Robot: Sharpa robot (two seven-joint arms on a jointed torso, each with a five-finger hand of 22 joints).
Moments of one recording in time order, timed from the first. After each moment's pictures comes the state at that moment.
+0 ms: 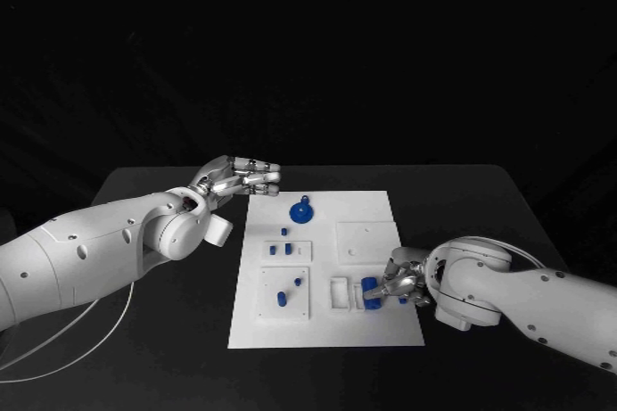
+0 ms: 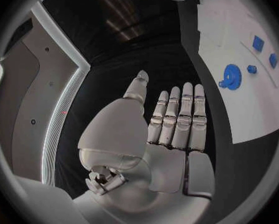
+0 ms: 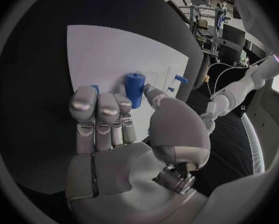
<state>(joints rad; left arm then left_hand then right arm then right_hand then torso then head) 1.25 -0.75 -0.08 1.25 -0.23 -0.10 0.37 1.32 -0.02 -0.07 -0.06 0.20 0.96 0.11 0.08 0.06 1.07 0.14 0.07 0.06 1.11 0.14 0.06 0.07 0.04 0.97 0.12 0.08 0.11 0.97 -0.87 0.13 1.67 -1.21 0.06 -0.69 1.04 -0.16 0.35 0.14 0.14 1.12 0.07 0.07 0.28 1.32 -0.03 0.97 1.18 1.45 -0.09 1.01 1.13 0.08 1.46 -0.11 0.88 1.31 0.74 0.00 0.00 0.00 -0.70</state>
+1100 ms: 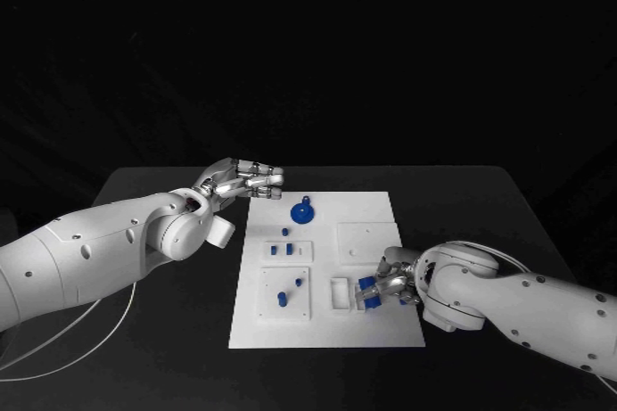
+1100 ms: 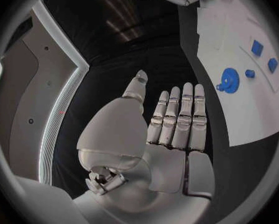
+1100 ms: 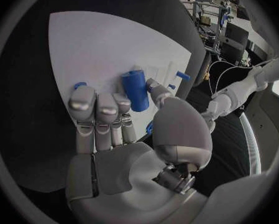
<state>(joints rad) 1.25 -0.75 -0.08 1.25 -0.23 -0.09 0.35 1.32 -0.04 -0.05 -0.04 0.19 0.95 0.13 0.09 0.06 1.06 0.15 0.07 0.06 1.11 0.14 0.06 0.07 0.04 0.97 0.12 0.09 0.10 0.97 -0.82 0.10 1.64 -1.23 -0.04 -0.68 1.04 -0.14 0.35 -0.01 0.19 1.18 0.05 0.06 0.73 1.32 -0.03 0.94 1.17 1.46 -0.09 1.00 1.13 0.08 1.46 -0.11 0.88 1.31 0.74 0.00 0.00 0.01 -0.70</state>
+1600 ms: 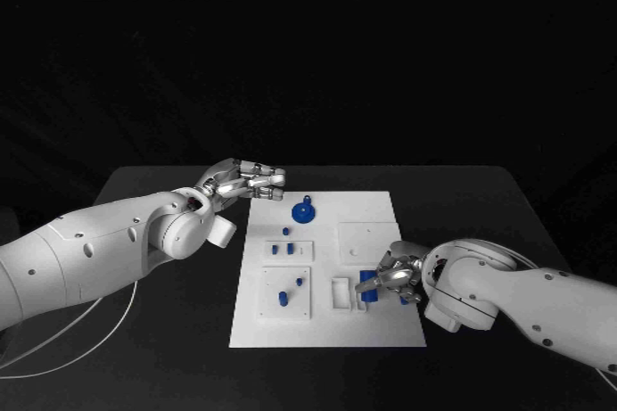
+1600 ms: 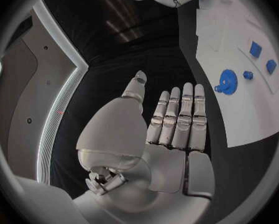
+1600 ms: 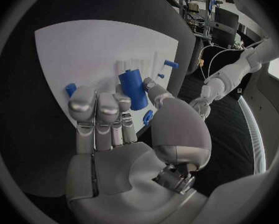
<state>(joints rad) 1.25 -0.75 -0.08 1.25 -0.23 -0.07 0.33 1.30 -0.05 -0.05 -0.01 0.19 0.96 0.14 0.09 0.06 1.05 0.15 0.07 0.06 1.11 0.14 0.06 0.07 0.04 0.97 0.12 0.09 0.10 0.99 -0.87 0.12 1.72 -1.09 -0.11 -0.69 1.04 -0.11 0.39 -0.04 0.13 1.21 0.04 0.06 0.27 1.32 -0.05 0.93 1.15 1.46 -0.10 1.00 1.14 0.08 1.46 -0.12 0.89 1.31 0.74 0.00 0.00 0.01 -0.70</state>
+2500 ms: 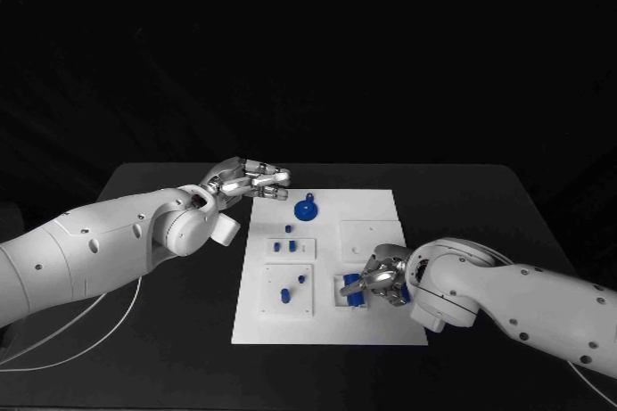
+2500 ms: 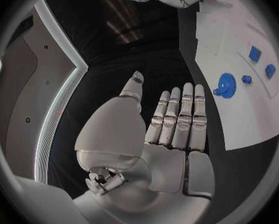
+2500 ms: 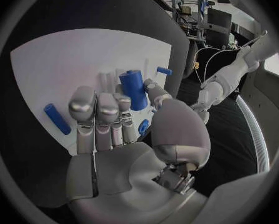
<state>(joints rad) 1.25 -0.74 -0.09 1.24 -0.23 -0.06 0.32 1.29 -0.07 -0.04 0.05 0.18 0.96 0.14 0.08 0.06 1.04 0.15 0.07 0.06 1.11 0.14 0.06 0.07 0.04 0.97 0.12 0.10 0.09 1.00 -0.78 0.10 1.67 -1.06 -0.08 -0.70 1.03 -0.09 0.34 -0.03 0.14 1.21 0.04 0.06 0.27 1.32 -0.05 0.92 1.14 1.46 -0.10 1.00 1.15 0.08 1.46 -0.12 0.89 1.31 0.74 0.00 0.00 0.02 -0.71</state>
